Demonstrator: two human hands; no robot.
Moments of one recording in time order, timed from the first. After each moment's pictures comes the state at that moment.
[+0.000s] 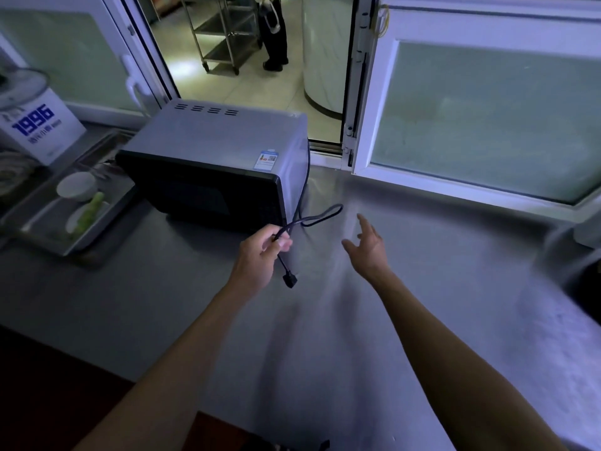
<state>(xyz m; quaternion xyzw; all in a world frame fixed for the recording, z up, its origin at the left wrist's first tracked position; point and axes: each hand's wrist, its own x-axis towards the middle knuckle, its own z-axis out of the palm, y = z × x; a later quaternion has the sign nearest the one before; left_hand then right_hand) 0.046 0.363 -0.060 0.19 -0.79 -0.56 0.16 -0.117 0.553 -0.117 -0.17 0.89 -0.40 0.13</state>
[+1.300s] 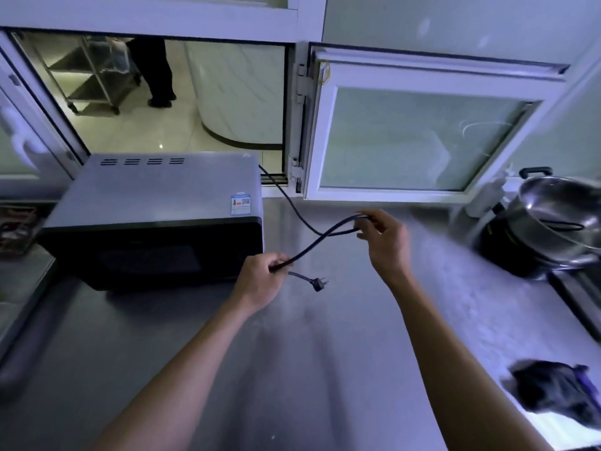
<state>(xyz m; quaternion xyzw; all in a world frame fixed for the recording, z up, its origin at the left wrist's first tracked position) 0.001 0.292 -0.052 0.00 -0.85 -0.53 0.07 -0.060 0.532 0.016 -0.06 0.80 -0.59 -0.12</state>
